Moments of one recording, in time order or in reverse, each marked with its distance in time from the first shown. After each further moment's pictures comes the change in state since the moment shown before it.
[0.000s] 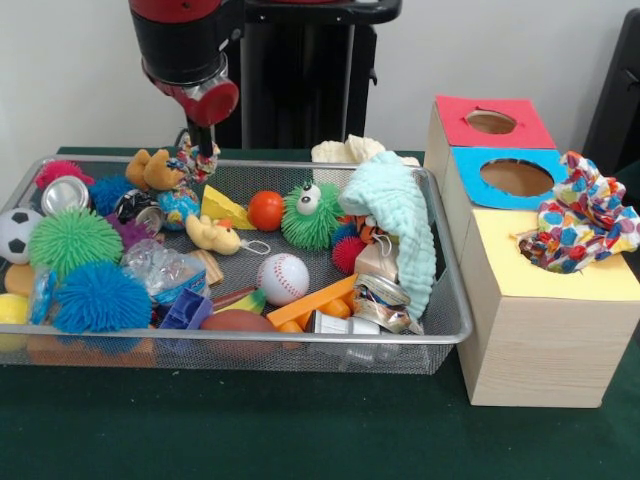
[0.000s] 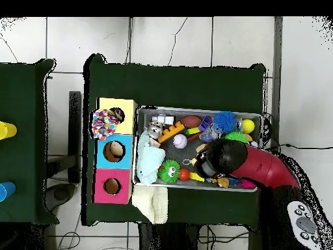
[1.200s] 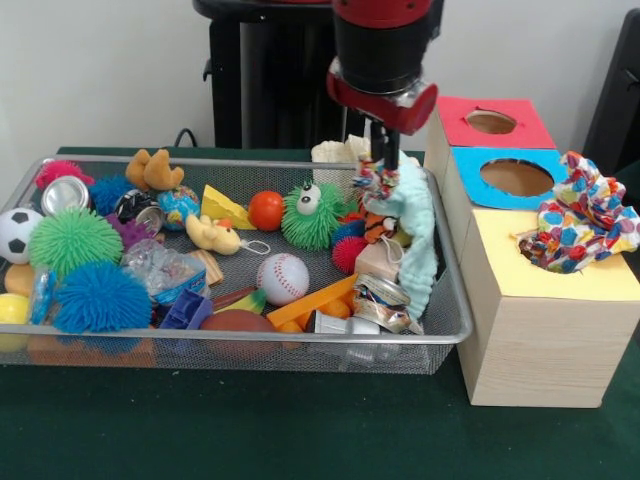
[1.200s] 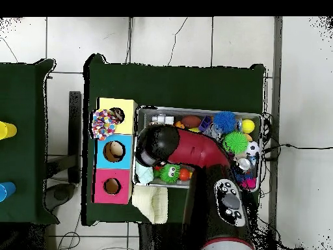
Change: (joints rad) arm 0.274 0.001 0.033 0.019 0.218 -0.024 0.000
